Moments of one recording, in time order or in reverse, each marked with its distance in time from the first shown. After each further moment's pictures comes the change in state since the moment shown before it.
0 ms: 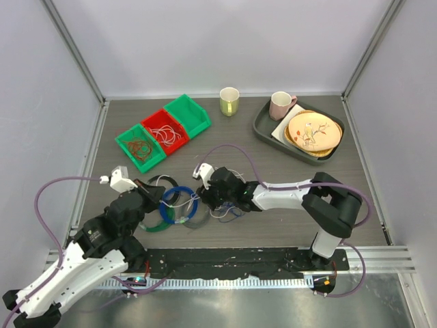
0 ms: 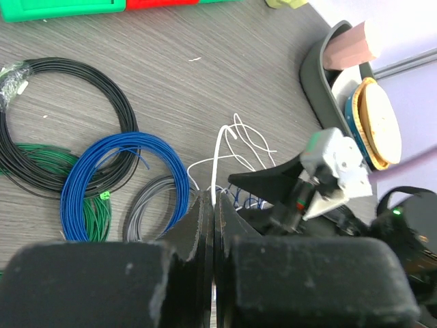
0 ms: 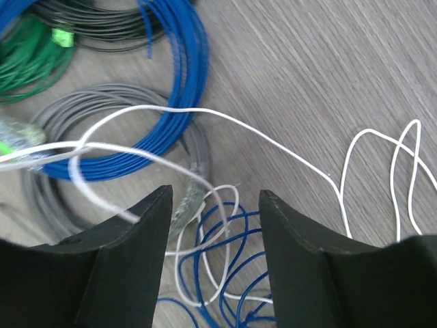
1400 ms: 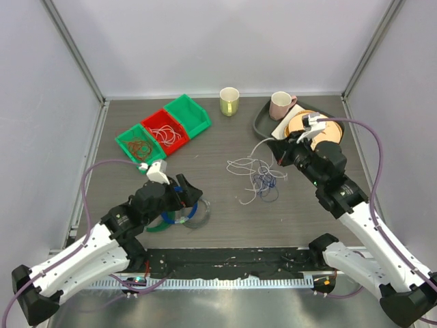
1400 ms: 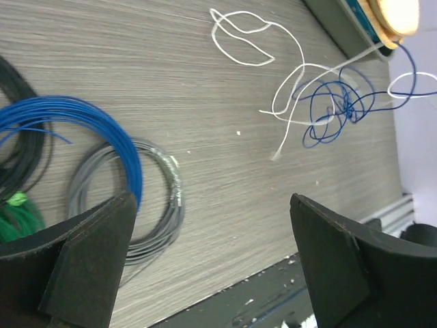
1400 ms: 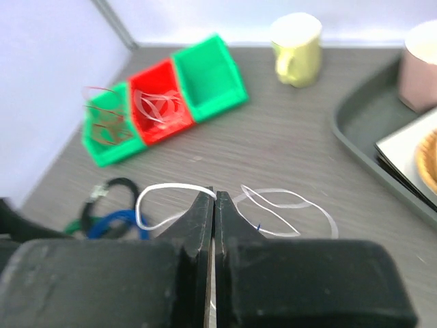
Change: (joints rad) left arm -0.004 0.214 -0.079 0.280 0.307 0.160; right arm -0.535 -0.860 -0.054 -0.314 0.020 0.349
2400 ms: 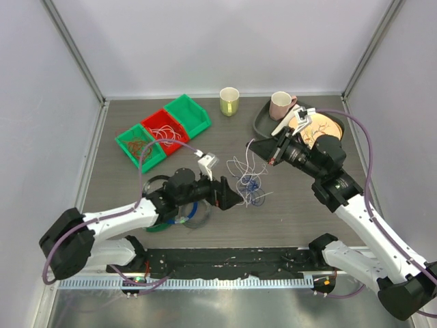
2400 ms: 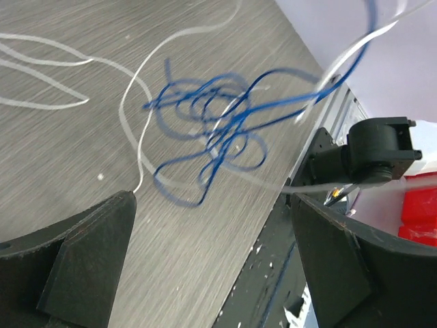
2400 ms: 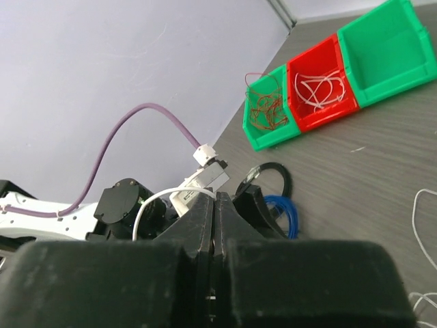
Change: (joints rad) left arm -0.035 0.540 -0.003 0.747 0.518 0.288; right arm 0.000 0.071 0.082 0.174 -0.408 0.392
